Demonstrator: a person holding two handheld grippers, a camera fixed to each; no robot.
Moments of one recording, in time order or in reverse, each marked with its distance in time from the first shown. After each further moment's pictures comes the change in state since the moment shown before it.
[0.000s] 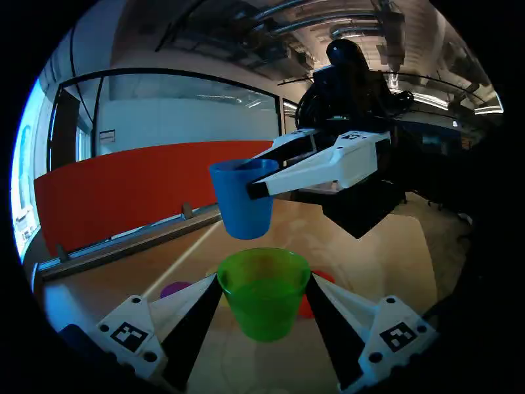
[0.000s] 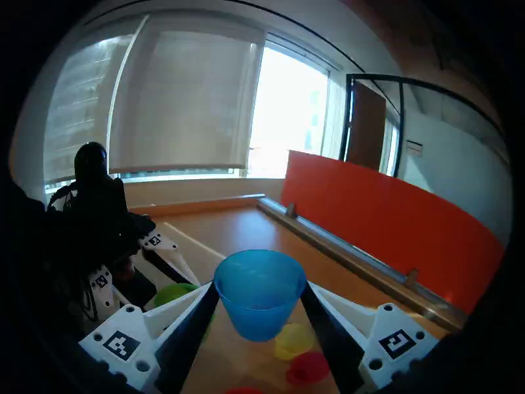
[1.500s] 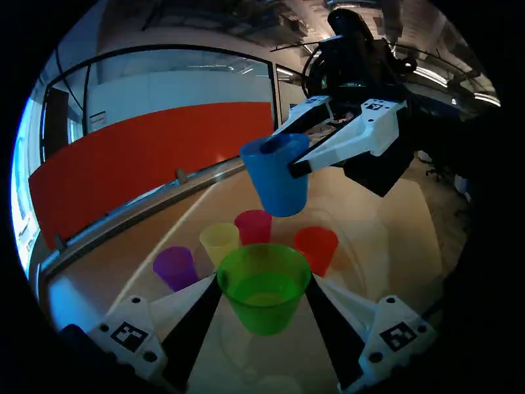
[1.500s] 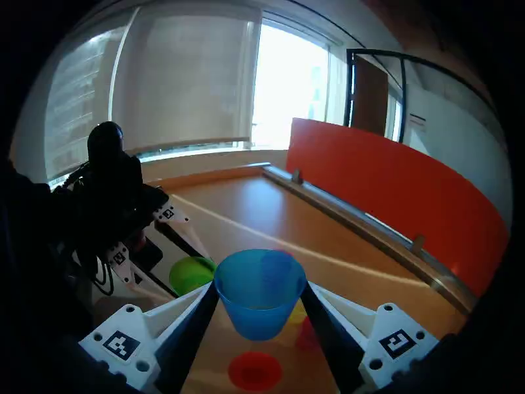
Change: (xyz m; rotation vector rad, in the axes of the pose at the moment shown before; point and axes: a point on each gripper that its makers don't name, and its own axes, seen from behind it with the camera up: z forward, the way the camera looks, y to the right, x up) left arm -0.059 0.004 0.005 -0.023 -0.196 0.042; right arm -0.063 -0.013 -0.025 0.033 -0.140 0.024
